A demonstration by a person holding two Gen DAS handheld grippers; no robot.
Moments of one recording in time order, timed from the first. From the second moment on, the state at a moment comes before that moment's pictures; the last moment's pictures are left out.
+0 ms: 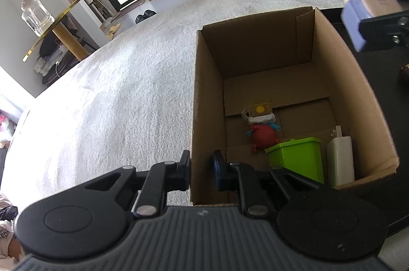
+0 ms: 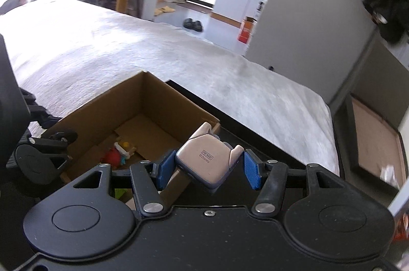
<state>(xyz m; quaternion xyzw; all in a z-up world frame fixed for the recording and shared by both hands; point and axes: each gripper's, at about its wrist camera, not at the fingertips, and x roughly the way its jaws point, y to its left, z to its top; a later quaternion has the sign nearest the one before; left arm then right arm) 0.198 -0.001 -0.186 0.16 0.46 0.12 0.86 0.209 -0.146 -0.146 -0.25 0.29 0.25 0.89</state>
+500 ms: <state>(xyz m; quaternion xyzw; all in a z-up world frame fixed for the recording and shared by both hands) 0.200 0.001 -0.186 0.16 0.46 0.12 0.87 0.209 -0.124 -0.141 -0.28 0.25 0.32 0.87</state>
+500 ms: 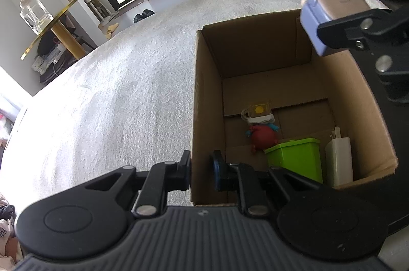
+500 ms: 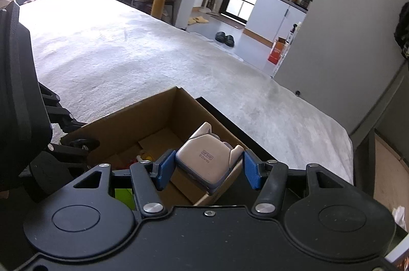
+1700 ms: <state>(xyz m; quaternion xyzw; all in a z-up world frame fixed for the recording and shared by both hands) 0.198 -0.006 -0.187 0.17 0.45 0.12 0.87 0.193 -0.188 -0.156 -0.21 0.30 0.25 0.90</state>
